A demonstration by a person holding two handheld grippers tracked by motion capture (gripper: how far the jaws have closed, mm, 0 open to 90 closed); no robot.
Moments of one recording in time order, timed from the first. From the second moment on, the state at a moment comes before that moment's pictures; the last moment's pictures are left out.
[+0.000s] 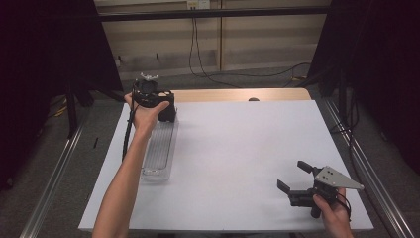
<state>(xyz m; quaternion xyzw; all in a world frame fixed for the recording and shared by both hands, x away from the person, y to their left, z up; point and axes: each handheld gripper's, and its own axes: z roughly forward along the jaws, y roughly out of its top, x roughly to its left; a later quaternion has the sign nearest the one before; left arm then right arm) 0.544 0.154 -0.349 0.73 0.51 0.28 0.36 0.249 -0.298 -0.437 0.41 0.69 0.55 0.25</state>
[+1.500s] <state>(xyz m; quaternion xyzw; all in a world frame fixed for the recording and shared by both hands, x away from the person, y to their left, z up) 0.549 0.171 -0.346 0.70 0.50 0.28 0.43 0.249 -0.299 -0.438 0.41 0.69 0.55 0.25</state>
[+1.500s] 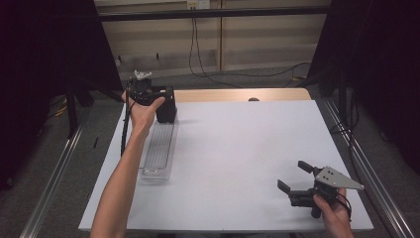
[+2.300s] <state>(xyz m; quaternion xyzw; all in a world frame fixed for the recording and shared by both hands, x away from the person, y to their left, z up) 0.530 0.189 -0.348 0.70 0.49 0.25 0.46 0.249 -0.298 -0.437 0.41 0.69 0.55 0.25</state>
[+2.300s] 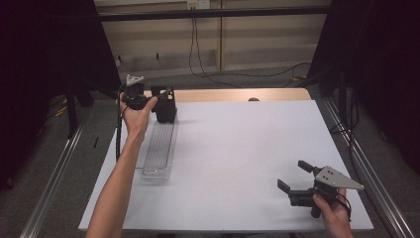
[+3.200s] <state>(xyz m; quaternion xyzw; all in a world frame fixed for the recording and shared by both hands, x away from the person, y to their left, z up) 0.487 0.205 -0.362 0.69 0.43 0.26 0.52 0.251 -0.301 -0.438 0.41 0.68 0.55 0.26</state>
